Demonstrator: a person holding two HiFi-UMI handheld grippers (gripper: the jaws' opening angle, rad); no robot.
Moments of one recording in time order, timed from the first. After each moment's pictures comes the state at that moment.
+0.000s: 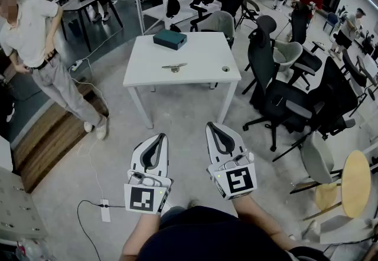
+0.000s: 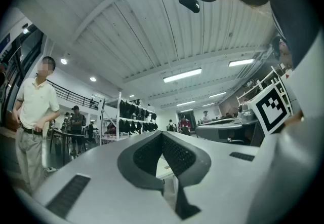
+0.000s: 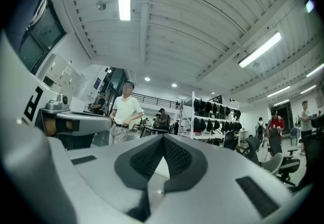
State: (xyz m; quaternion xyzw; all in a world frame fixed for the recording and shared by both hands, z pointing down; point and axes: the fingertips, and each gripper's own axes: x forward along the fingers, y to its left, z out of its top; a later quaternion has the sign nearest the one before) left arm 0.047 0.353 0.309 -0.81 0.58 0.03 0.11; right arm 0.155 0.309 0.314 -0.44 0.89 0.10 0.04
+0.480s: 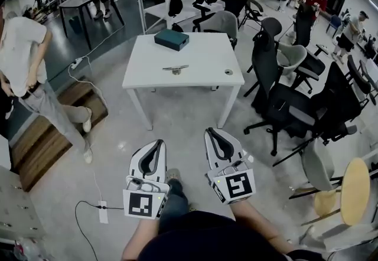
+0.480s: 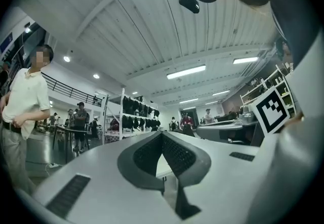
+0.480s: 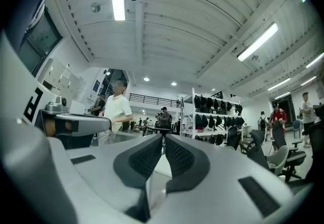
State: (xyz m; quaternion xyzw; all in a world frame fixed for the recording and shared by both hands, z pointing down) left arm 0.035 0.319 0.327 -0.80 0.59 0.03 0.09; right arm 0.148 0.273 0.339 -0.44 0.90 0.06 0.03
